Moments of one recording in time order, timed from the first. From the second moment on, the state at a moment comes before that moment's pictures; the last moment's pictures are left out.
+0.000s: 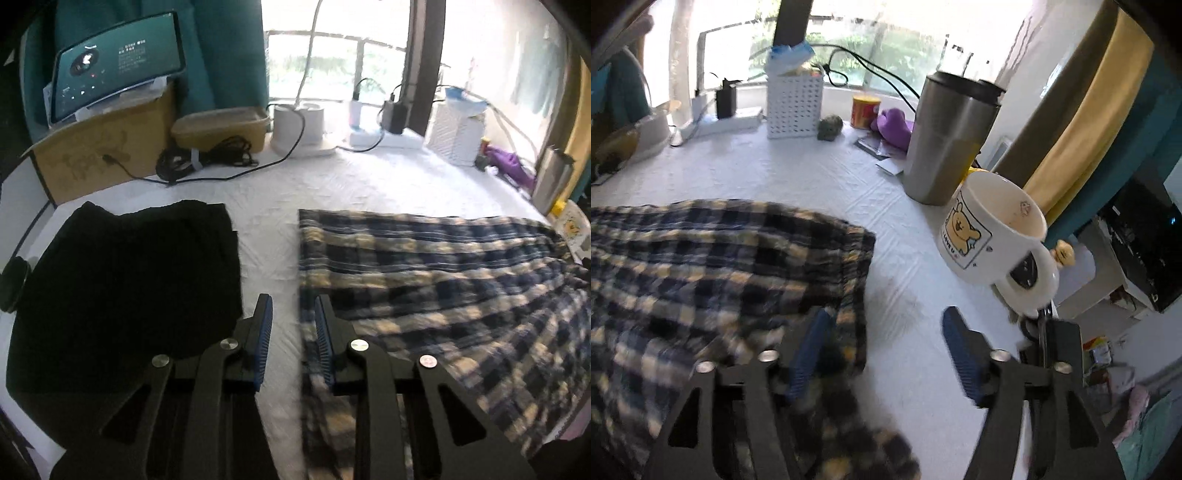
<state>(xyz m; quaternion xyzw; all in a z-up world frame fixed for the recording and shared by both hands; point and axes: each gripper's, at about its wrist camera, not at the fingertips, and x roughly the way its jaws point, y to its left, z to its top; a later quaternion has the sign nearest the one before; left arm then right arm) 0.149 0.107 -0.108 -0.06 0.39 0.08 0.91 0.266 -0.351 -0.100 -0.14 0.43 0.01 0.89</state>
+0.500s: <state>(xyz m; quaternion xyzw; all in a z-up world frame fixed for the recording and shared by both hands) 0.092 0.049 -0.098 -0.08 0.34 0.00 0.94 0.154 -0.328 -0.100 -0.14 0.40 0.05 0.90</state>
